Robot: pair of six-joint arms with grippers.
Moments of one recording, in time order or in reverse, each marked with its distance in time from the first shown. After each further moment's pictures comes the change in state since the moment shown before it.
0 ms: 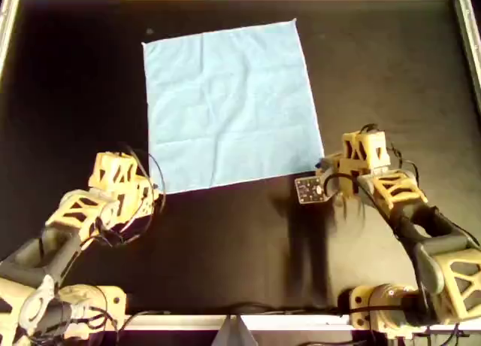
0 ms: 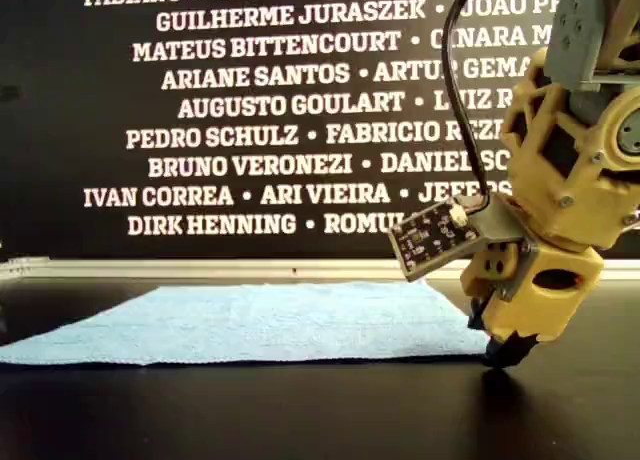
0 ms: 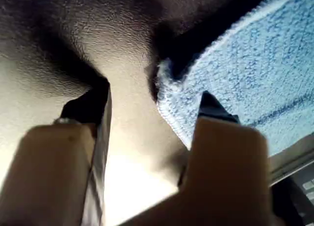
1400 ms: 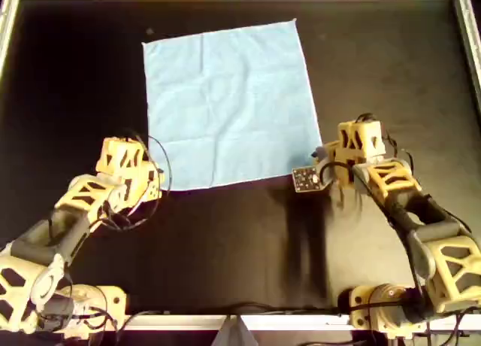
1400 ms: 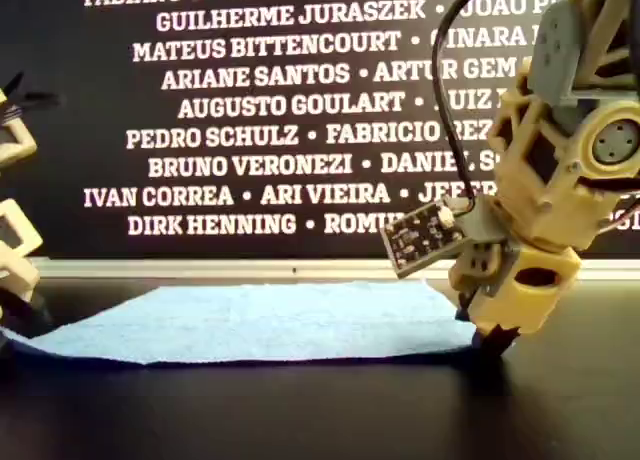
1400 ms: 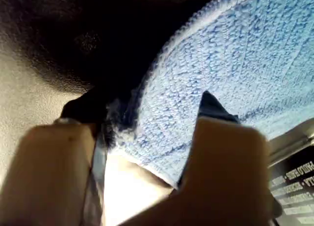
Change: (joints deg) left arm -0.1 -12.0 -9.9 -1.4 0.6 -6.3; right arm 0.4 -7.1 -8.6 0.0 -0.4 0.0
